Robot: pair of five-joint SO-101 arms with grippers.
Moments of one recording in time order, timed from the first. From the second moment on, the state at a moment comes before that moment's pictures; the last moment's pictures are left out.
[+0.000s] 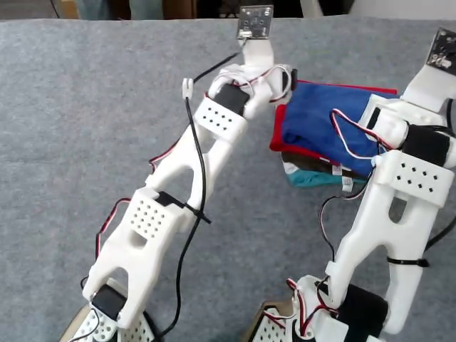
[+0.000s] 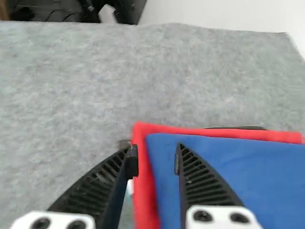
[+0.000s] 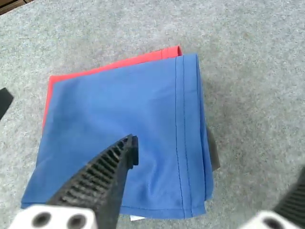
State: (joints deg) left arm 26.8 51.4 -63.6 51.9 23.3; right arm 23.4 -20.4 9.8 65.8 -3.3
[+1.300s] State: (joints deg) left arm -14.6 24.0 -78.4 100.8 -11.2; right arm 18.5 -5.7 7.8 57.0 -2.2
